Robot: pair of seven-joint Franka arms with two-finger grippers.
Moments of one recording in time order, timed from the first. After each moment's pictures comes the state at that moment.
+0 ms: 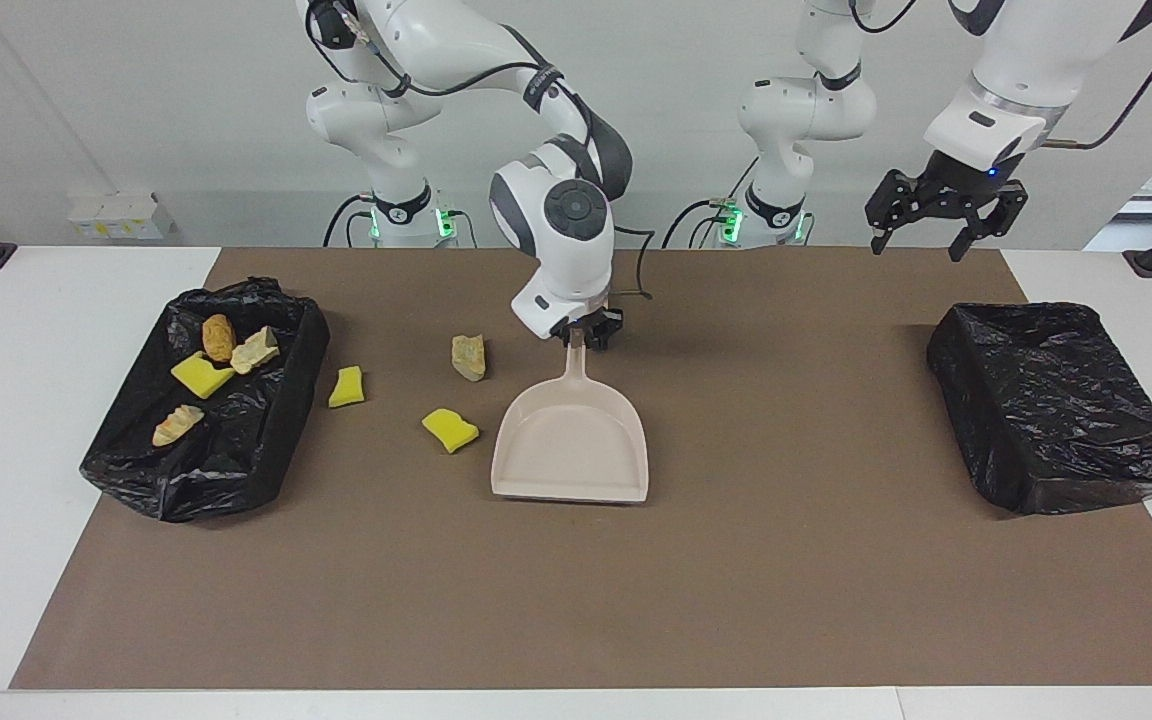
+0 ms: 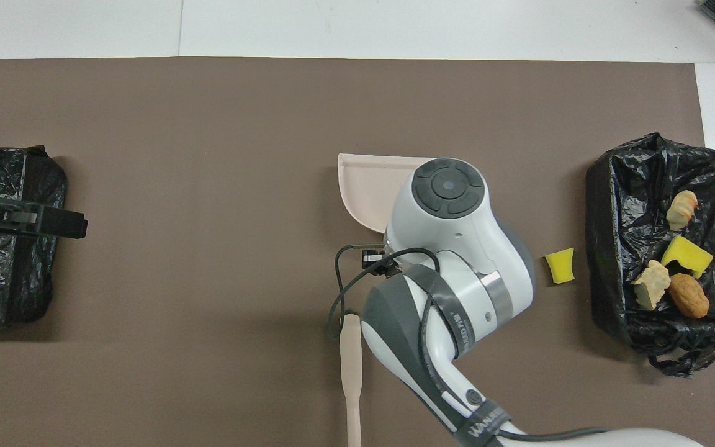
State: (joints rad) left arm -0.12 -0.03 -0.01 -1.54 -0.02 1.53 0.06; right arm 0.49 0.38 0.15 -1.67 0.09 1.88 0.69
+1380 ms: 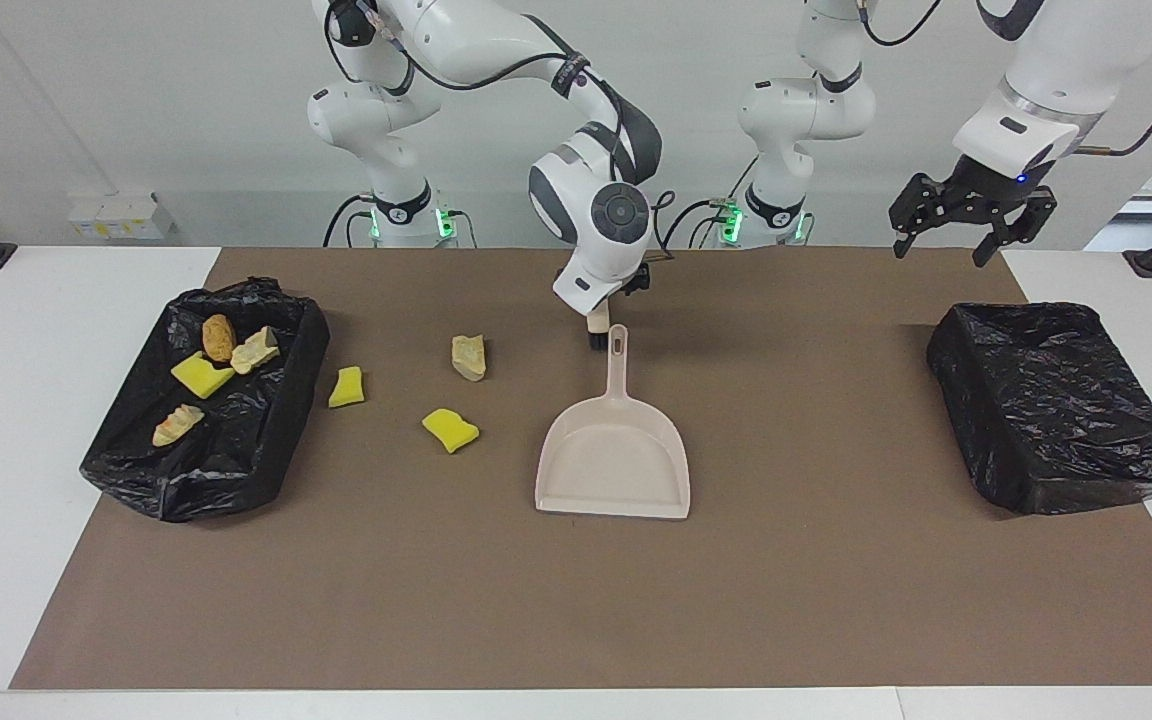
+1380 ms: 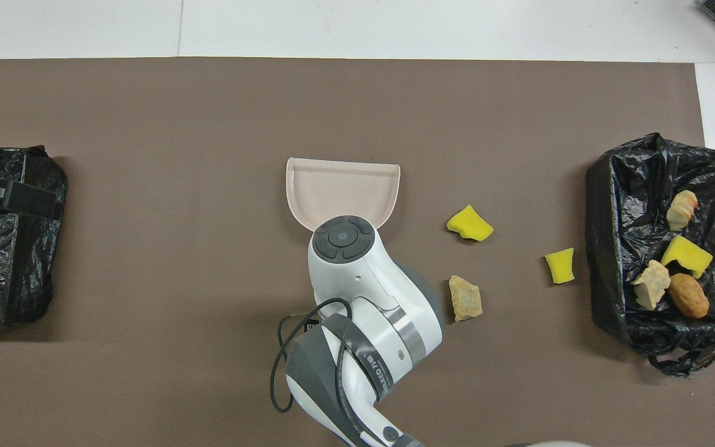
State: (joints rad) left arm -0.09 -0.01 -0.01 -1.50 -0.02 1.50 0.10; right arm 0.58 0.29 0.16 -1.84 0.24 1.73 0.58
